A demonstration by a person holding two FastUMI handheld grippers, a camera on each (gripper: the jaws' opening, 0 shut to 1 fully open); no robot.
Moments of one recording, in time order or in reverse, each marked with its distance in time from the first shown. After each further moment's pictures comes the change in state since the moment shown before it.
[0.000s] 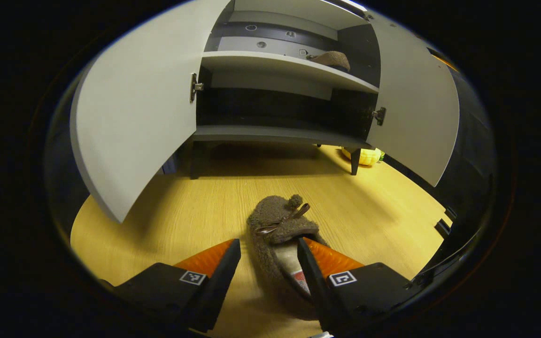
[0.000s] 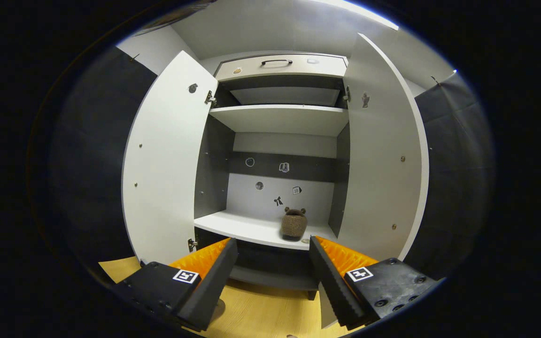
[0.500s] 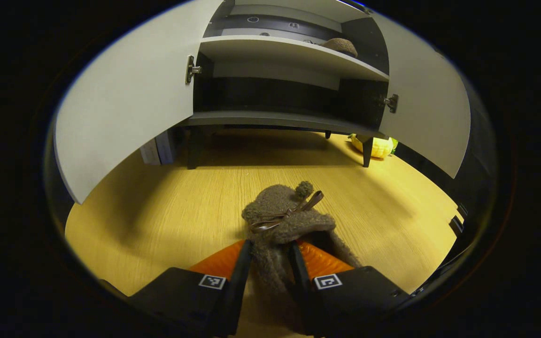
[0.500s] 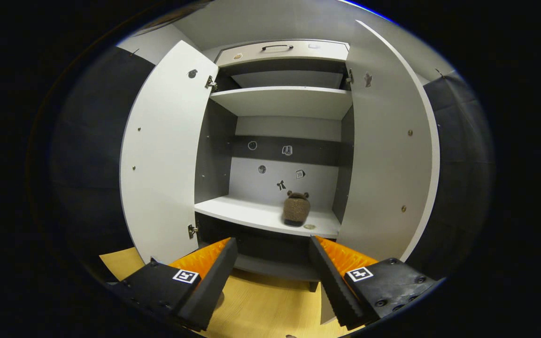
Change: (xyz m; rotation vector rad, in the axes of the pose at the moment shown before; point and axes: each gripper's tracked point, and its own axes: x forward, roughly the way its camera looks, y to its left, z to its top) left arm 0.031 0.000 -0.016 -0.011 0.013 0.045; right arm 0.006 -0.005 -0.040 0.007 0.108 0.038
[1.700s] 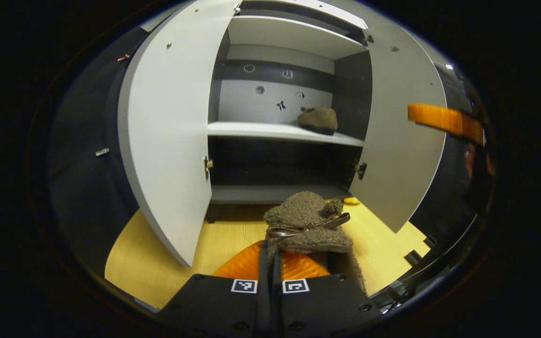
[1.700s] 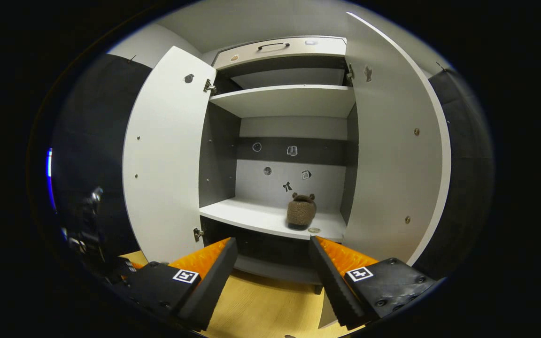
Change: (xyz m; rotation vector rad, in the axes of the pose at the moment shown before) left arm -0.176 -0.018 0.182 0.011 -0.188 0.015; right arm 0.007 -0.012 0.019 0.036 -0.006 0.071
